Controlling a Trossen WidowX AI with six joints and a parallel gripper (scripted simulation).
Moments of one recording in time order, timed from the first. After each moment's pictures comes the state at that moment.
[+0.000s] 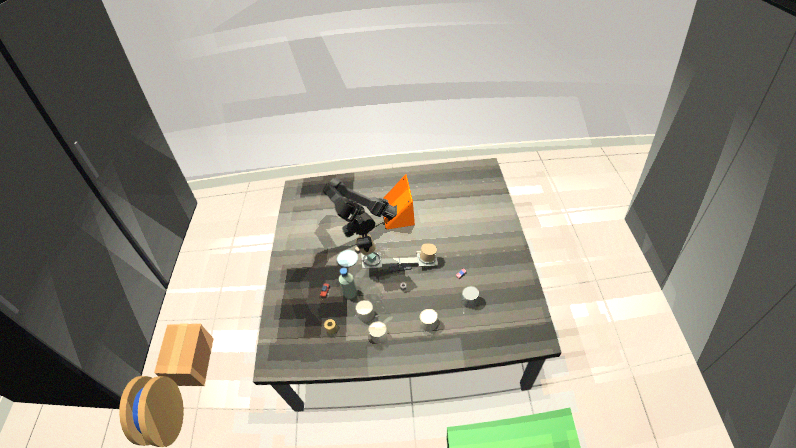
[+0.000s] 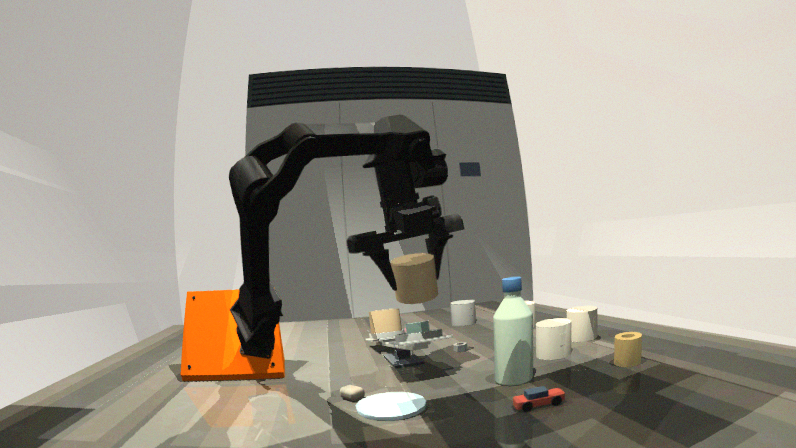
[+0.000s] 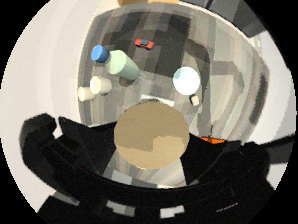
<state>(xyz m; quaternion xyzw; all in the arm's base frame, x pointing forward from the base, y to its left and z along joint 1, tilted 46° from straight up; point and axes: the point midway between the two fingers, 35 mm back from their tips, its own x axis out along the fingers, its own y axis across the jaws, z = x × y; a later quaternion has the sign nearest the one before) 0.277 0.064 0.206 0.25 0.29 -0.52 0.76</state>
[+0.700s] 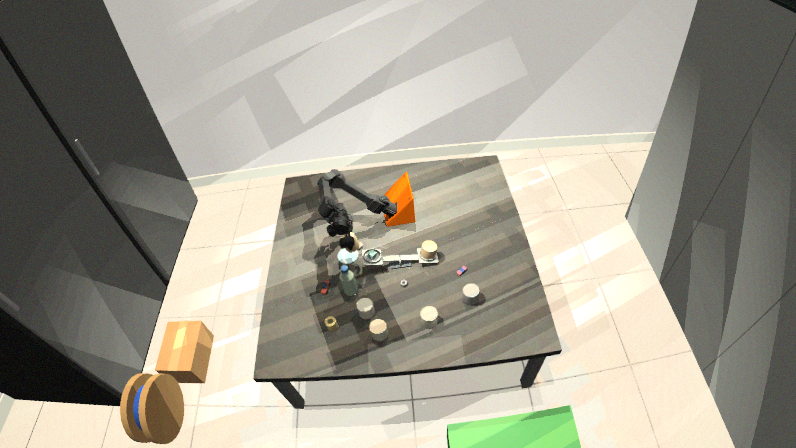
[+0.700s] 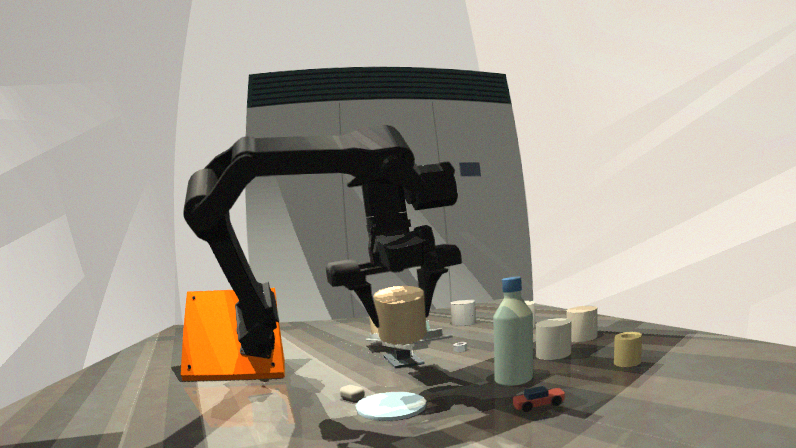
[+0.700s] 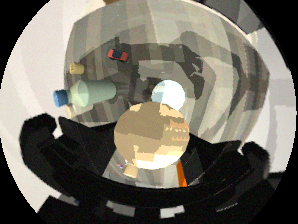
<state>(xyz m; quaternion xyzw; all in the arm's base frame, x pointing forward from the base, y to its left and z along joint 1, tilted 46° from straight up) 0.248 -0.032 0.232 0.27 0.30 -0.54 0.74</state>
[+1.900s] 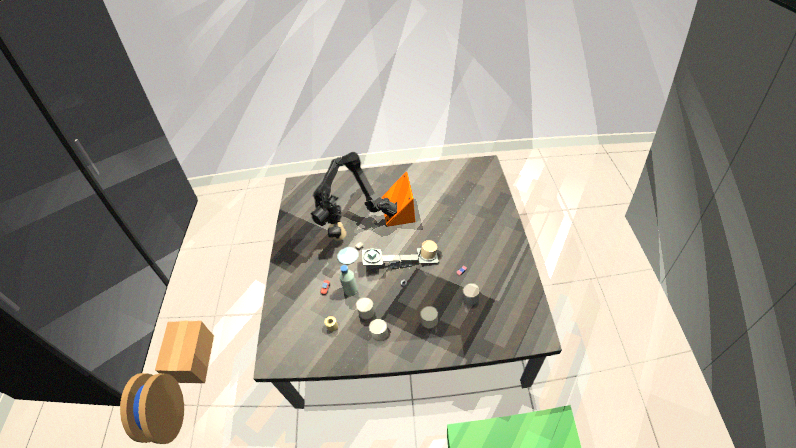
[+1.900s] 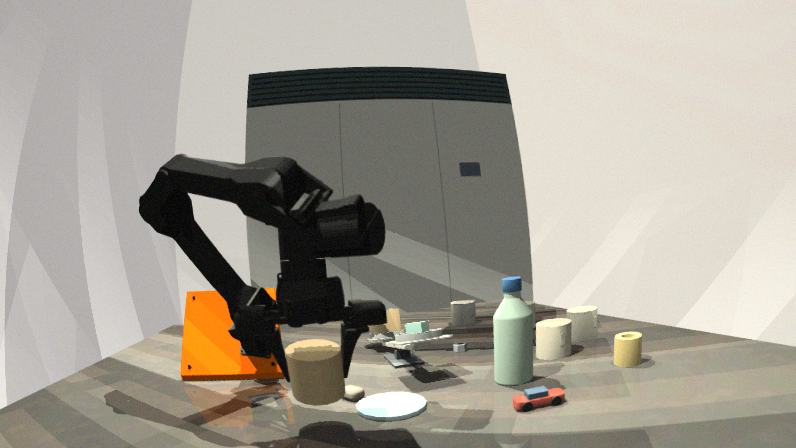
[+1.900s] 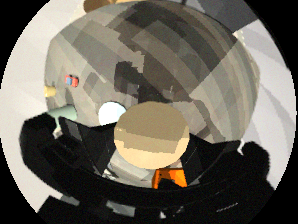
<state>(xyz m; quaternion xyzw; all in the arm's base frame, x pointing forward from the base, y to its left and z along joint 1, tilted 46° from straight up) 0.135 -0.143 0.241 0.24 0.27 -0.58 0.73</state>
